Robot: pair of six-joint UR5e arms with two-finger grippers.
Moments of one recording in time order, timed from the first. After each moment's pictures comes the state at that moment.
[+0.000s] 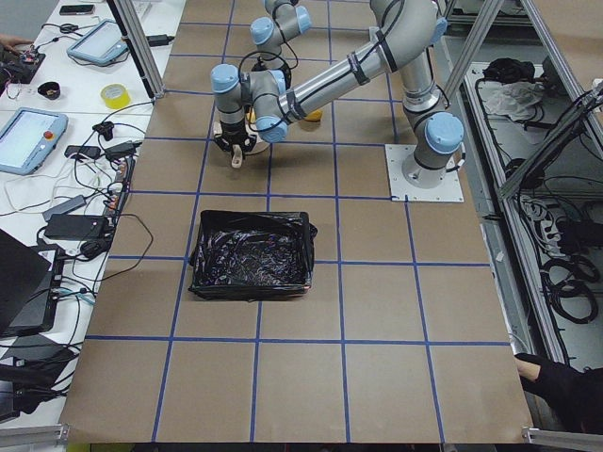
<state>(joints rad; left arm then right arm) -1.38 -2.05 -1.62 -1.02 1.61 1.75 2.08 -0.87 1.33 -1.80 -1.44 0.57</state>
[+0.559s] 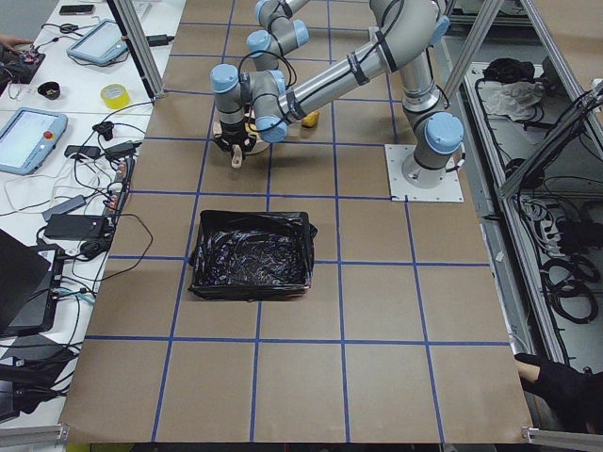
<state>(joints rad) -1.38 -2.05 -1.62 -1.02 1.61 1.75 2.15 -0.80 1.16 -1.80 -1.27 0.68</state>
